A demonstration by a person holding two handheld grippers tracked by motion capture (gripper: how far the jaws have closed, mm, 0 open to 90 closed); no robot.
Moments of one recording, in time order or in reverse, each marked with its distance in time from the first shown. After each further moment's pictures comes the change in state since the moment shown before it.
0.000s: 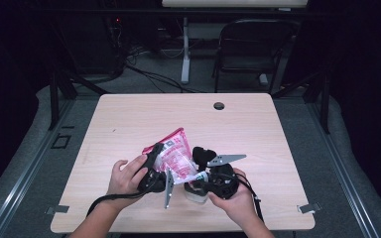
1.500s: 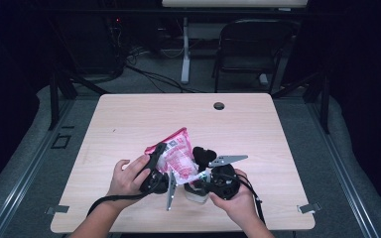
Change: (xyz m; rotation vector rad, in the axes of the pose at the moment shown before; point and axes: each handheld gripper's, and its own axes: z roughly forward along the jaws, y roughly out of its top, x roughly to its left) left arm 0.003 0.008 -0.004 -0.020 0.025 0.036; right arm -0.002 -0.003 -0.001 -0.007 -0.005 0.020
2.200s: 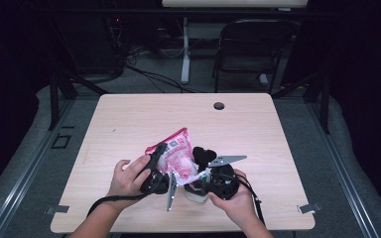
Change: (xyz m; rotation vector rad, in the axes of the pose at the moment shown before) left arm 0.000 0.001 -0.001 -0.004 0.000 -0.005; right arm -0.001 -0.001 0.003 0.004 -0.001 0.006
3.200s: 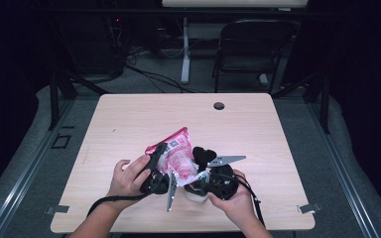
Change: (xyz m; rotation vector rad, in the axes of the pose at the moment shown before) left arm 0.002 0.001 -0.002 -0.007 0.014 -0.001; right arm 0.001 0.000 0.002 -0.002 0.004 0.003
